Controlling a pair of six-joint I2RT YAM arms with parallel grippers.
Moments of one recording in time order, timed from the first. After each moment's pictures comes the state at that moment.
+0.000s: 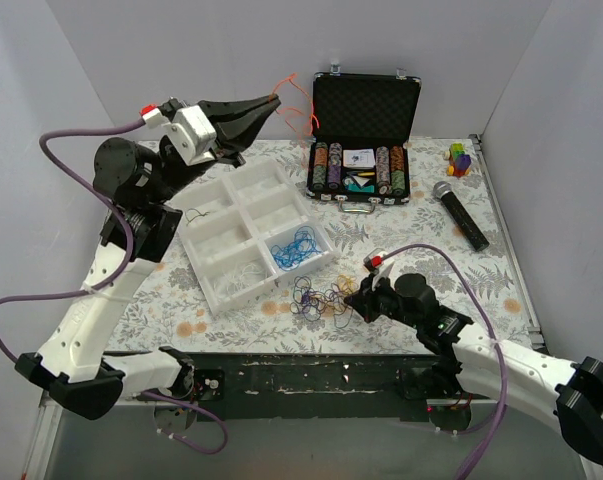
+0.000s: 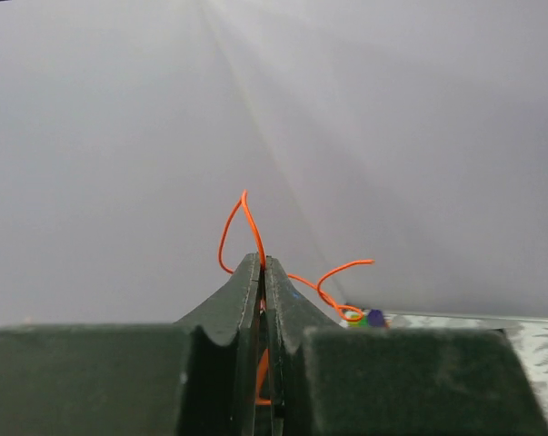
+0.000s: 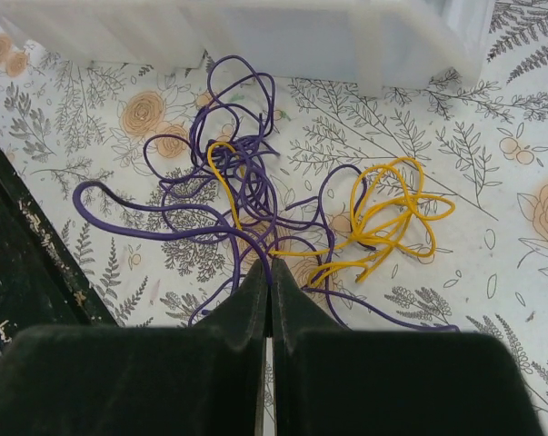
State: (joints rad) left arm -0.54 1.19 1.59 0.20 0.59 0.16; right arm 0.82 0.82 0.22 0.21 -0.14 0.27
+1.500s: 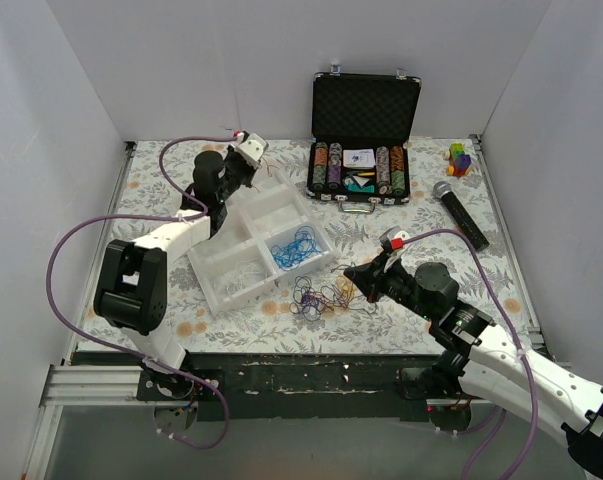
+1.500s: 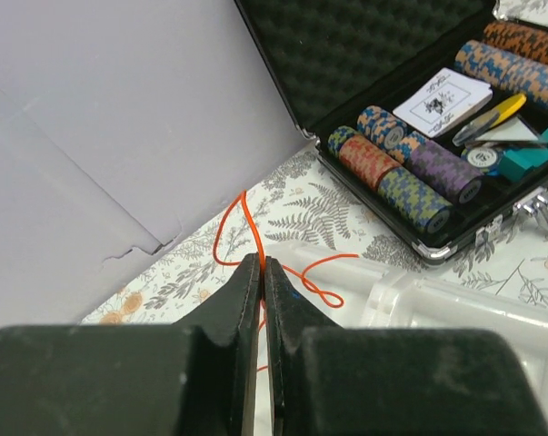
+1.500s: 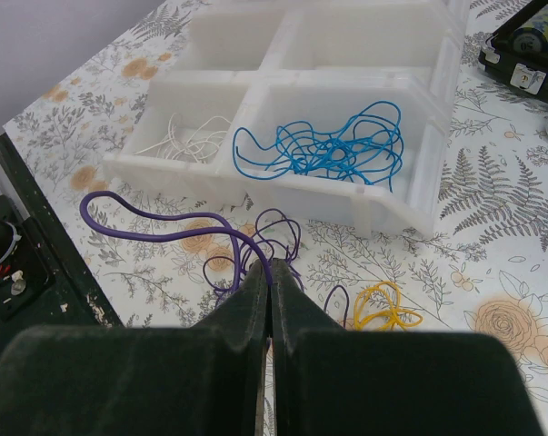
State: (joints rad) left arm -0.29 1.68 1.10 0.55 0.27 0.37; right arm 0.82 0.65 0.40 0.10 -0.09 0.27
